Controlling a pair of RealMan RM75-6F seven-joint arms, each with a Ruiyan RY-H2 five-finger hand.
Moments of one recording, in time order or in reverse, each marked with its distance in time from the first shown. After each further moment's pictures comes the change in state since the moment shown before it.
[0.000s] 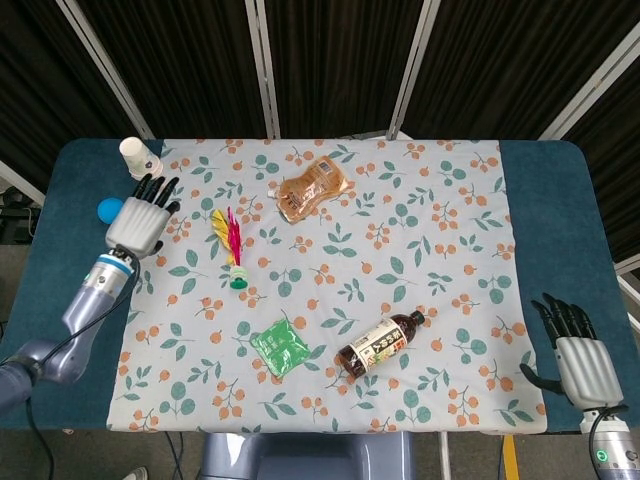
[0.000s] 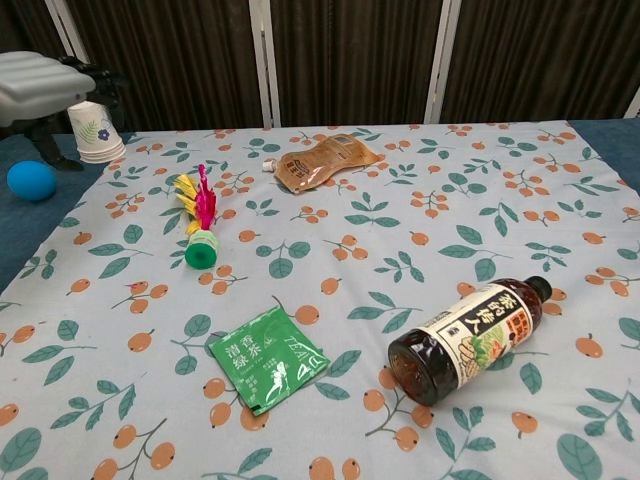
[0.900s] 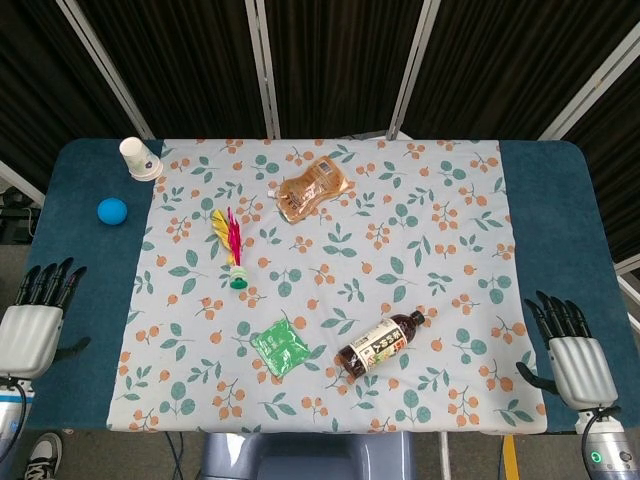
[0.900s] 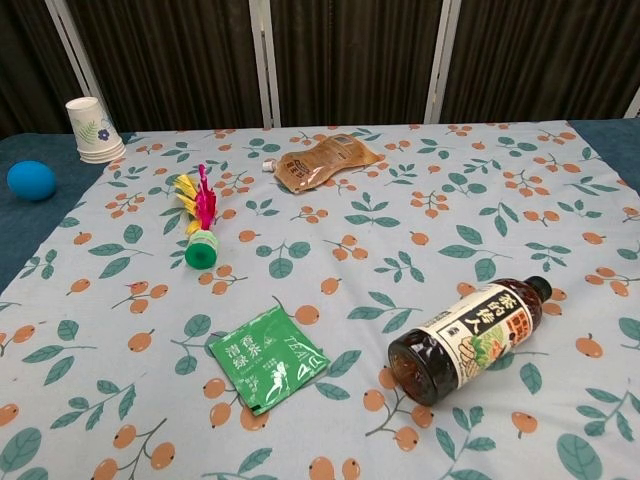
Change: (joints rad) left arm 0.563 0.313 0.170 -0.583 0.187 0.572 -0.107; right arm -0.001 -0.036 -0.004 0.041 -0.060 0.044 -0.045
